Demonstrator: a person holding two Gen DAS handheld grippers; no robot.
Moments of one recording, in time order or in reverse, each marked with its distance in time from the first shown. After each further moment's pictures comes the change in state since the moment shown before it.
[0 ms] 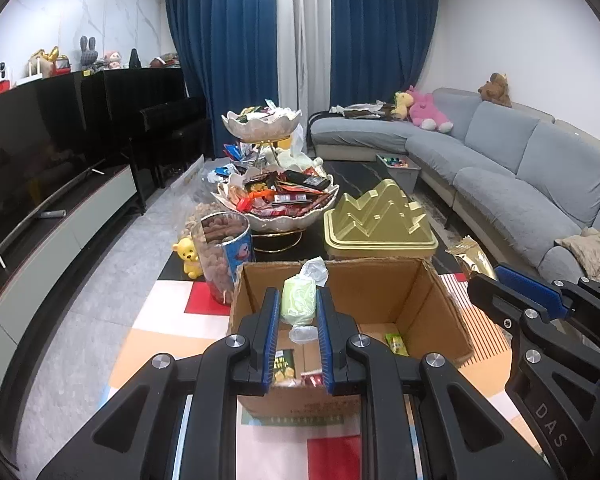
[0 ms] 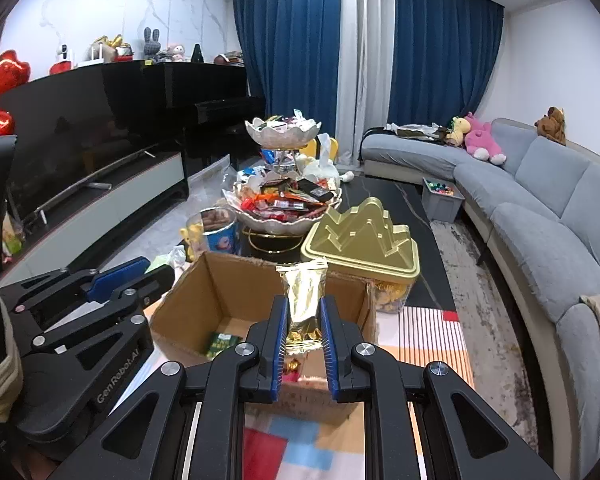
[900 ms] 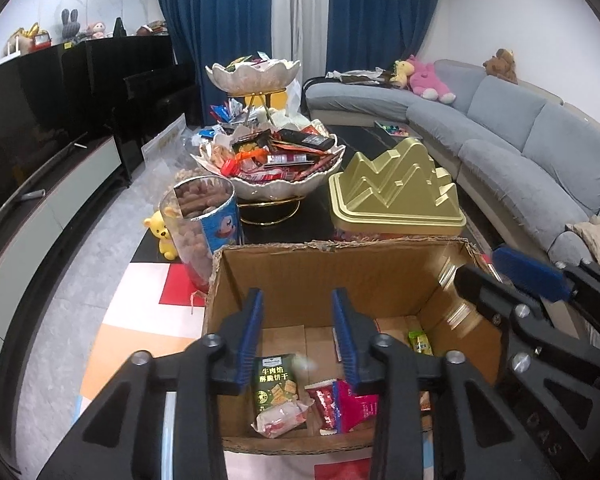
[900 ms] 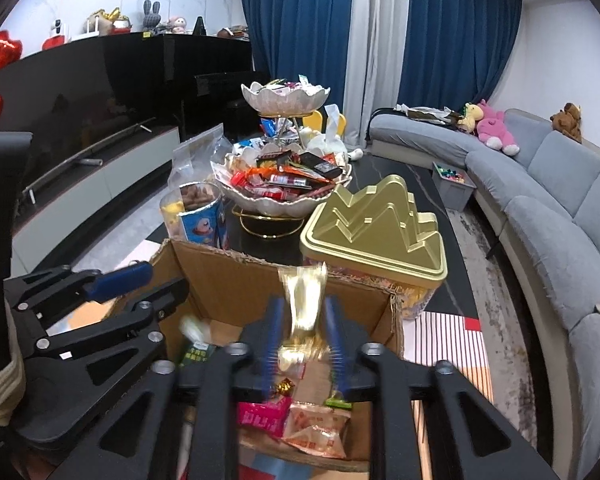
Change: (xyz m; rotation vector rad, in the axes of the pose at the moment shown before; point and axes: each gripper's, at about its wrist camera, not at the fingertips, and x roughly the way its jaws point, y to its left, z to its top) left arm 0.088 0.010 -0.003 -0.003 0.122 -0.029; right arm 0.081 0.000 0.001 -0.039 0.072 0.001
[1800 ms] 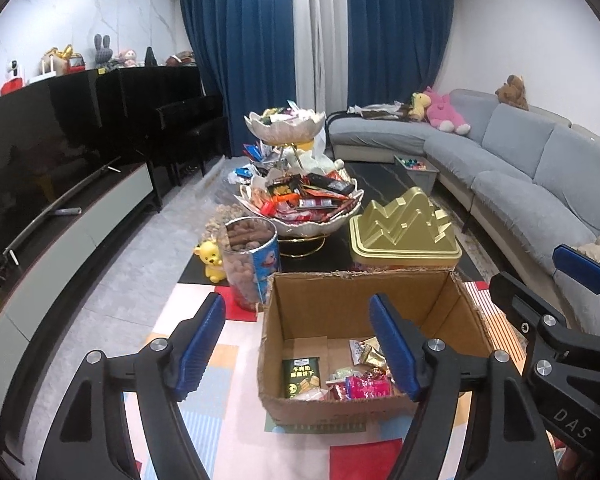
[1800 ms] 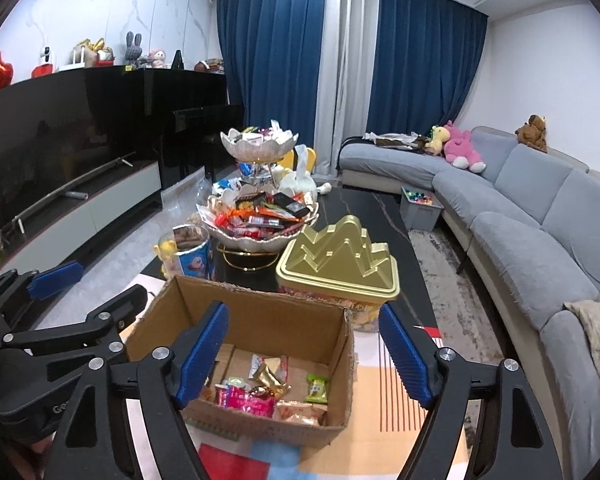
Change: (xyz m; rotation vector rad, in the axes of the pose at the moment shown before) left arm -0.093 0.008 0.002 -0.021 -0.124 0.091; right arm -0.086 -0.003 0.009 0.046 -0.114 -0.091
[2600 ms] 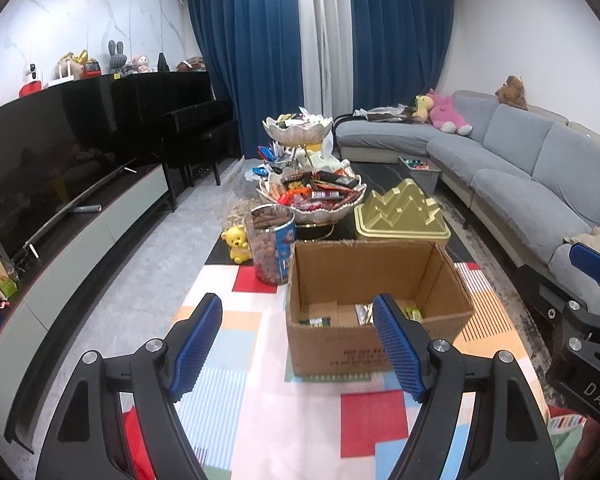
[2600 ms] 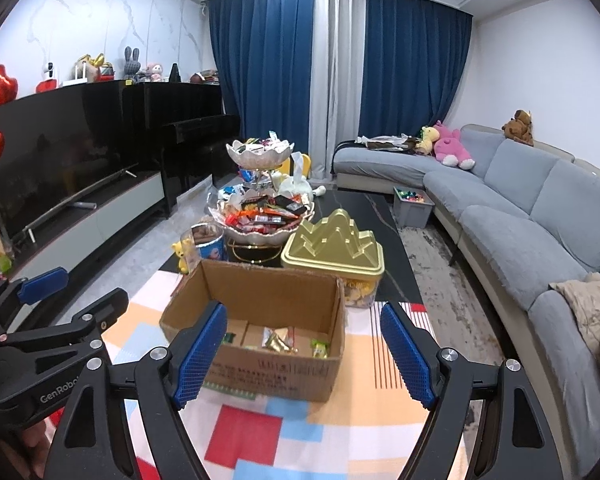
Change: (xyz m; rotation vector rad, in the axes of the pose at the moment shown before) left arm -0.081 0.012 -0.038 0.007 -0.004 0.030; right arm -0.088 -0.001 -0.034 0.040 -0.014 -0.003
